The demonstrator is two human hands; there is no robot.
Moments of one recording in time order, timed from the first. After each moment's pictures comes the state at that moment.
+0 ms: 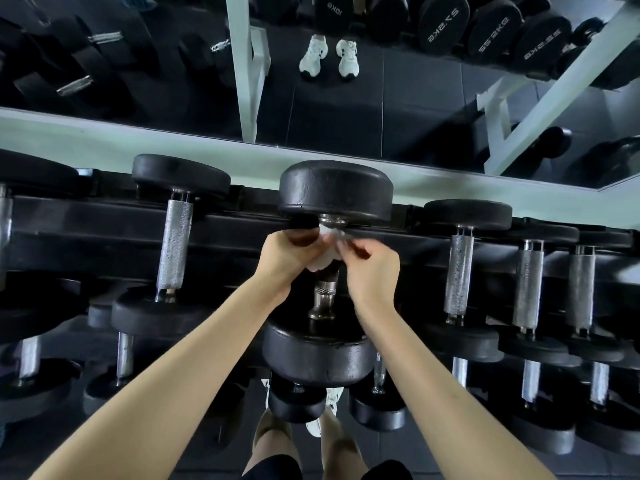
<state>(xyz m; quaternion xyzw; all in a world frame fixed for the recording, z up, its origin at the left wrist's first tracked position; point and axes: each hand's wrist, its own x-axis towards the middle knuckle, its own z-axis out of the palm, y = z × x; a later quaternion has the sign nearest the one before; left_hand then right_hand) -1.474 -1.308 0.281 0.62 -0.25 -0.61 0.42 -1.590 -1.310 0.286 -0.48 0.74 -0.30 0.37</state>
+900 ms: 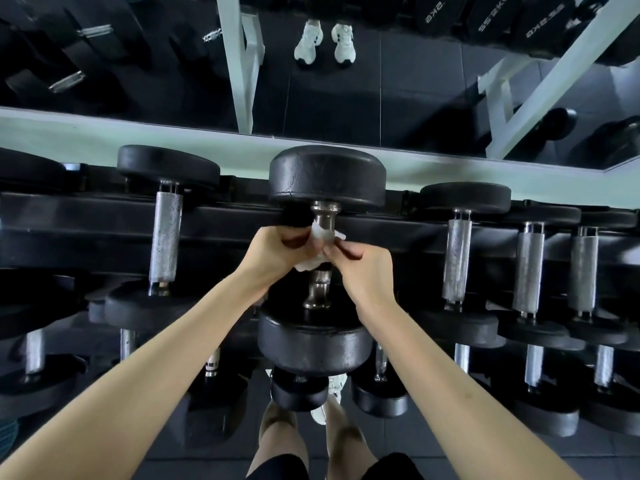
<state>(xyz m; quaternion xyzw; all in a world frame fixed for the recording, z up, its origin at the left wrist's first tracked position) -1.463 -1.298 0.278 0.62 -0.40 -0.58 0.35 -1.602 -1.293 0.280 -0.44 0.70 -0.26 0.50</state>
